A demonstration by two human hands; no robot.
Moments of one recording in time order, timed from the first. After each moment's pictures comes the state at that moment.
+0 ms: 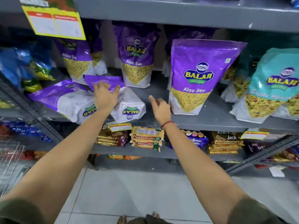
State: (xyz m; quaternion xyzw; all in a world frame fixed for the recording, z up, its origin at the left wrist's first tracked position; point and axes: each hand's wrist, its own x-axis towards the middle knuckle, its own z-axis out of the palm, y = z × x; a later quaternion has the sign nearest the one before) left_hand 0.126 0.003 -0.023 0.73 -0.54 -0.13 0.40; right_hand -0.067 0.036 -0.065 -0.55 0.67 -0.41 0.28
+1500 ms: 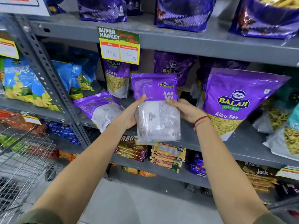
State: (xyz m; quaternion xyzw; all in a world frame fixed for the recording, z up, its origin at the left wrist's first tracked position) left_hand 0.165 0.021 -0.002 0.40 -0.34 -0.71 0.47; right_hand -0.055 -0.018 0.011 -0.56 0.43 -0.31 0.64
